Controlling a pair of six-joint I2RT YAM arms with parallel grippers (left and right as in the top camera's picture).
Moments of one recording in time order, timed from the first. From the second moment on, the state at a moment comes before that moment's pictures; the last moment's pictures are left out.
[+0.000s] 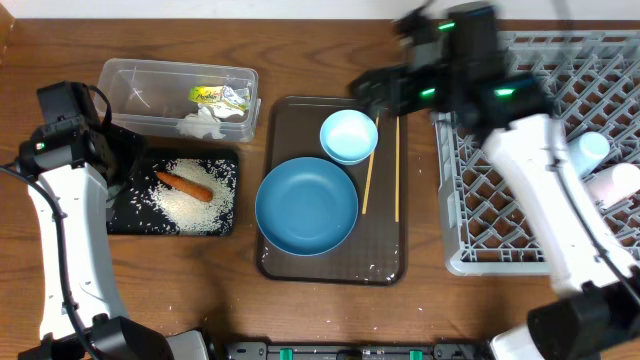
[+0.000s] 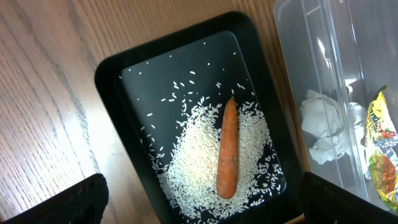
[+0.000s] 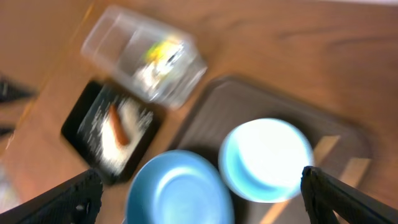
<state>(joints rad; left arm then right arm) 0.35 1.47 1.34 -1.08 -0.13 -0.83 0.36 1.69 1.67 -0.75 -0.46 0.19</state>
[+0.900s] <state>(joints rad) 0.35 1.47 1.34 -1.09 -0.13 -0.83 1.06 2.07 1.66 -0.79 -0.01 0.26</state>
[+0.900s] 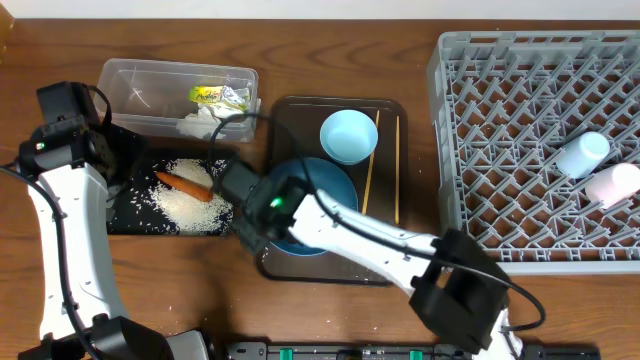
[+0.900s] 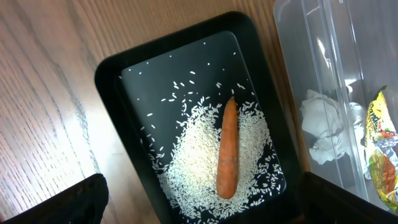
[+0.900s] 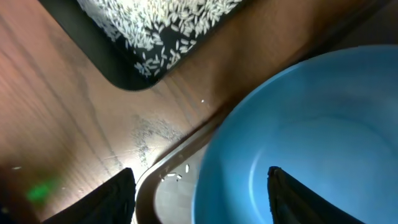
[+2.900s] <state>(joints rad) 0.35 1.47 1.34 -1.08 -0.13 -0.83 0.51 1.72 1.90 -0.99 -0.11 0.22</state>
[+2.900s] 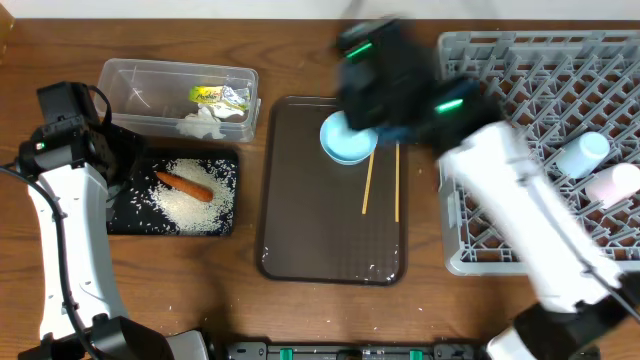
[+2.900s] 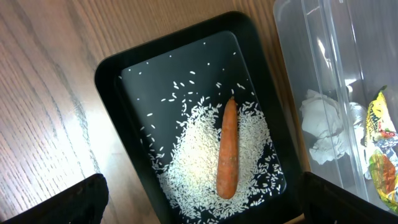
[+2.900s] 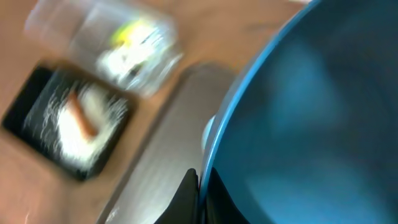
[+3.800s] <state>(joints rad) 0.35 1.47 1.34 -1.09 -0.13 -0.83 -0.40 2.08 1.86 -0.47 -1.31 0.23</state>
